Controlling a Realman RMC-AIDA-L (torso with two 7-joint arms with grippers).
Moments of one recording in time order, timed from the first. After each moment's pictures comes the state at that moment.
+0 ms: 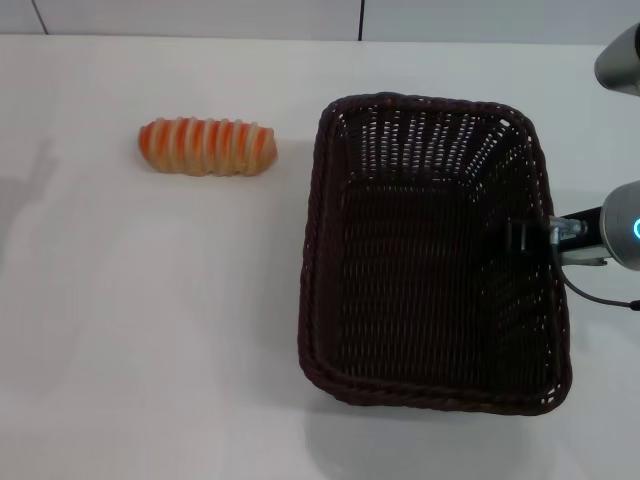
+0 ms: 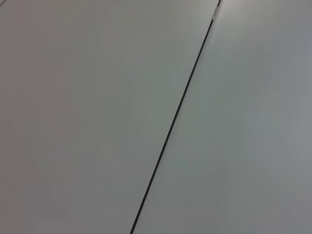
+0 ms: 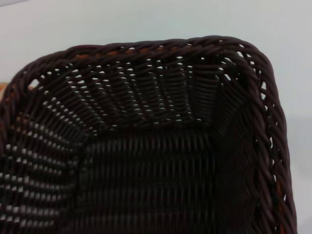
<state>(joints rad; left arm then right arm) -0.18 -1.99 -1.51 -0.42 2.88 1.47 -0.65 0.28 2.08 -1.73 -1.70 0.43 1.34 0.40</state>
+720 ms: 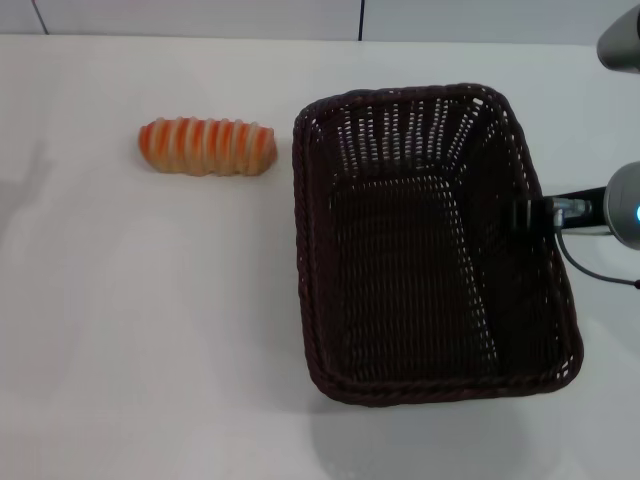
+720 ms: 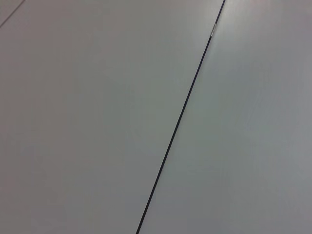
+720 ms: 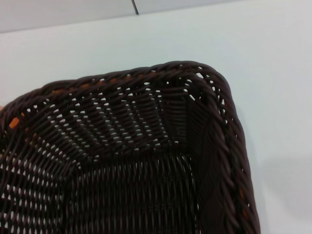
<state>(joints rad) -0.17 -1.99 -1.52 -0.43 2.88 1.50 -0.66 0.27 2.08 -1.76 -1.74 0.35 1.29 0.38</state>
